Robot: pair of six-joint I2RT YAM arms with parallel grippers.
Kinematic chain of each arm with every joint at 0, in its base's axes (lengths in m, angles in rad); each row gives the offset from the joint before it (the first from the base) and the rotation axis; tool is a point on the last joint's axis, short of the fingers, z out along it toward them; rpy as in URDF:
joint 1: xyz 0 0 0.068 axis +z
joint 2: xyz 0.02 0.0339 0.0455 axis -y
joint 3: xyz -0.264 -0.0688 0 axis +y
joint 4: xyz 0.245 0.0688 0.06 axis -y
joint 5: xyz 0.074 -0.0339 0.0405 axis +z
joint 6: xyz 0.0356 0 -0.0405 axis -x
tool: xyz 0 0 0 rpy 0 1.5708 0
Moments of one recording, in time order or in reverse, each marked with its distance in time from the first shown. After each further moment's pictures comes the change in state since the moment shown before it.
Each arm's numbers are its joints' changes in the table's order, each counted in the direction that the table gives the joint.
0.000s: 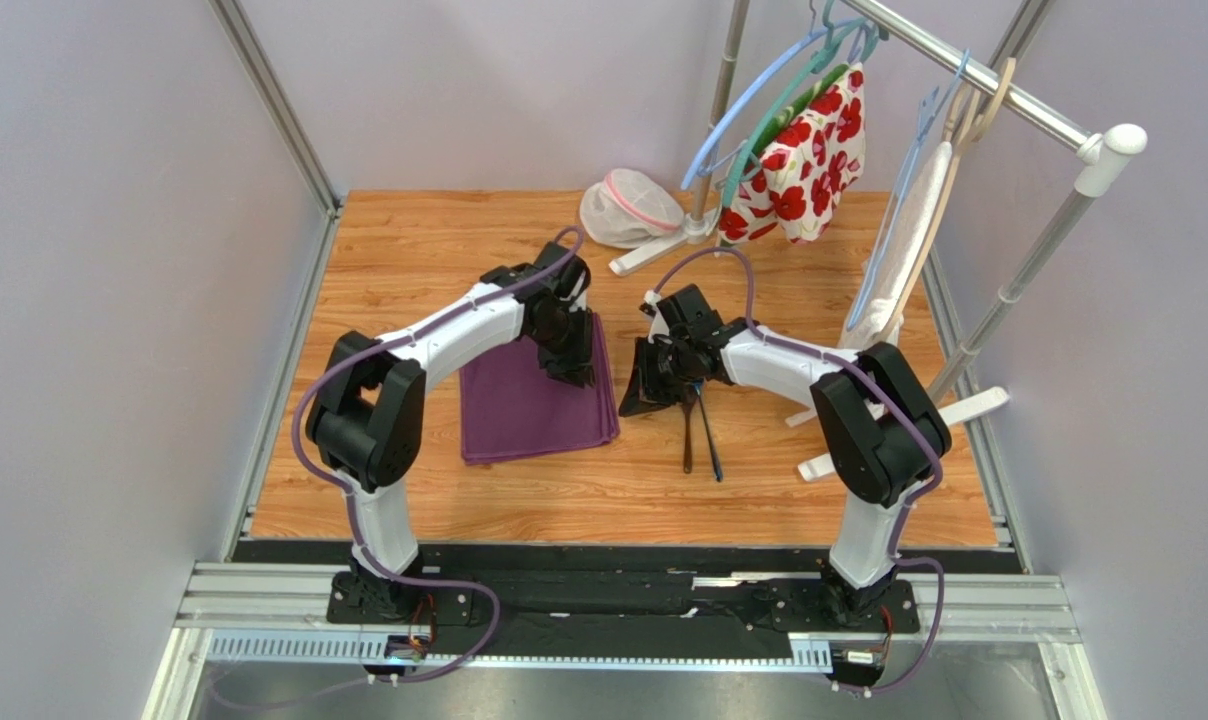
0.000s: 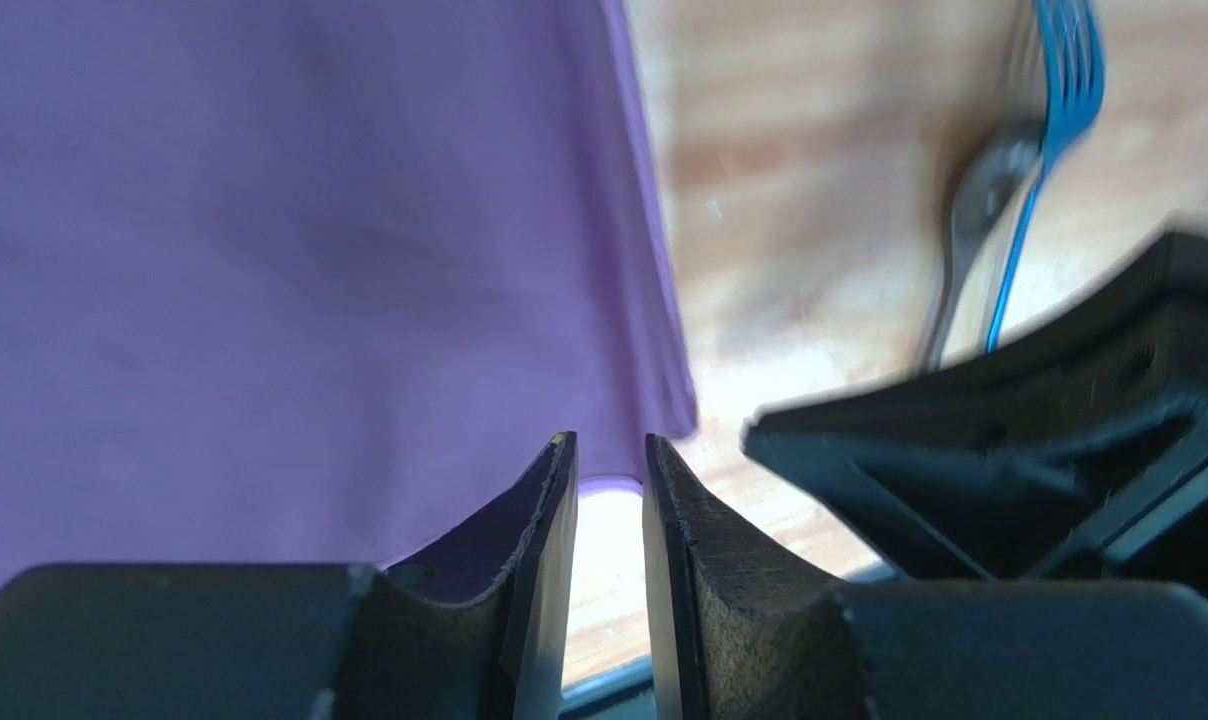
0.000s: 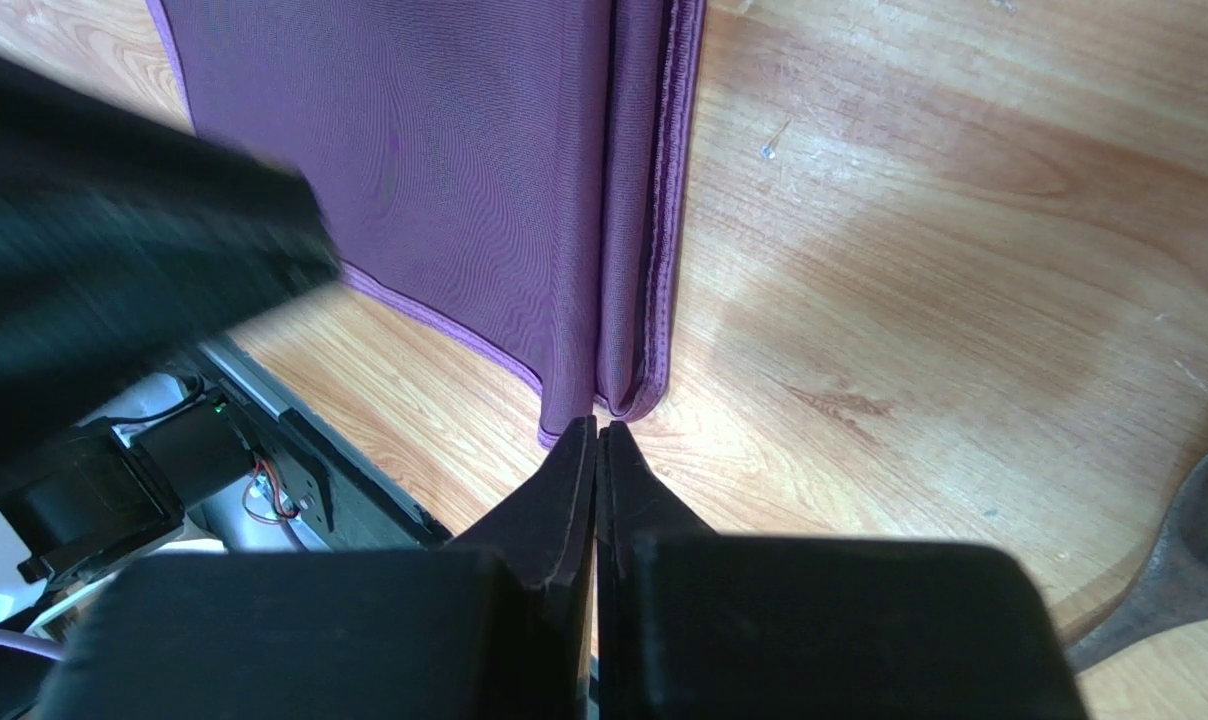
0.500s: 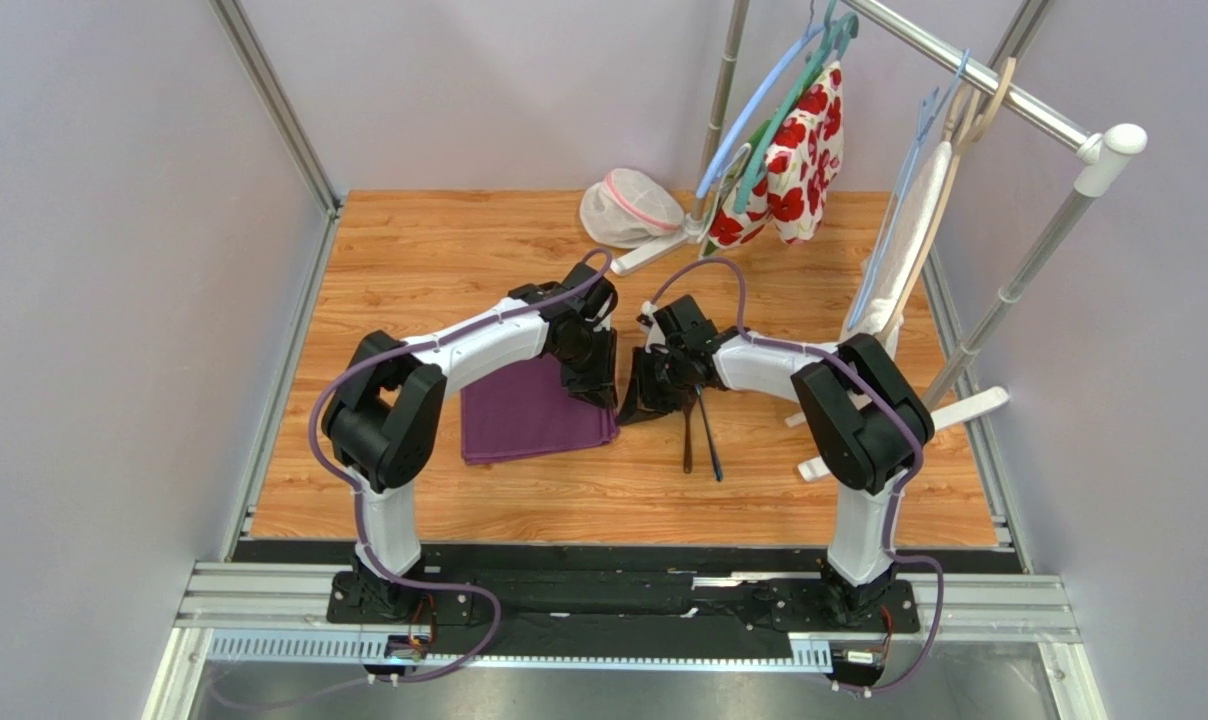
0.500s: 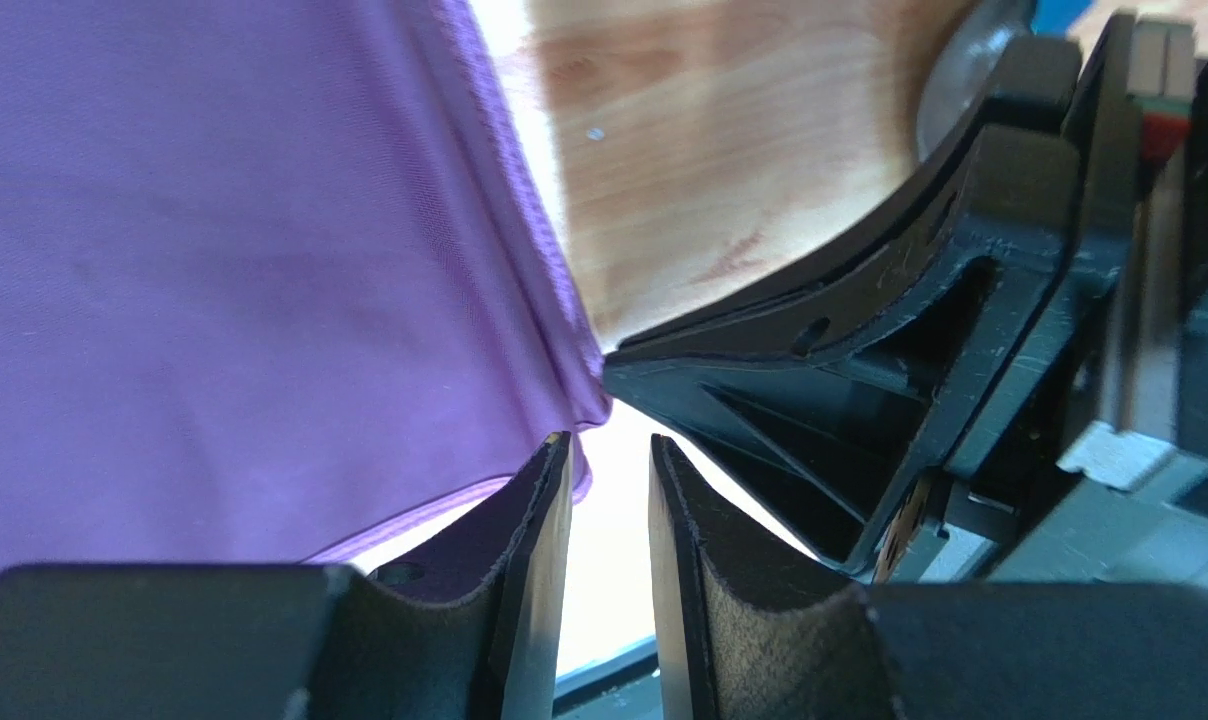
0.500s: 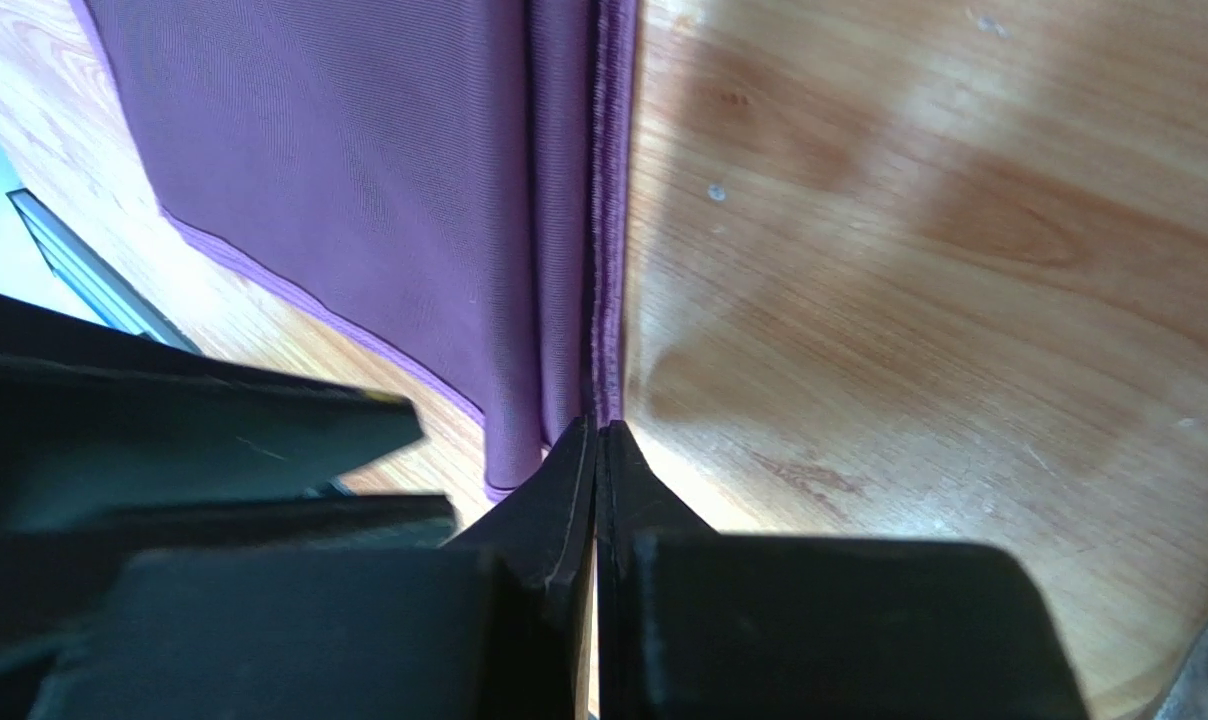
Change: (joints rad) left arm -0.115 -0.024 0.053 0.060 -0.029 0.057; right arm 0.000 -0.072 0.022 0.074 0.018 -0.005
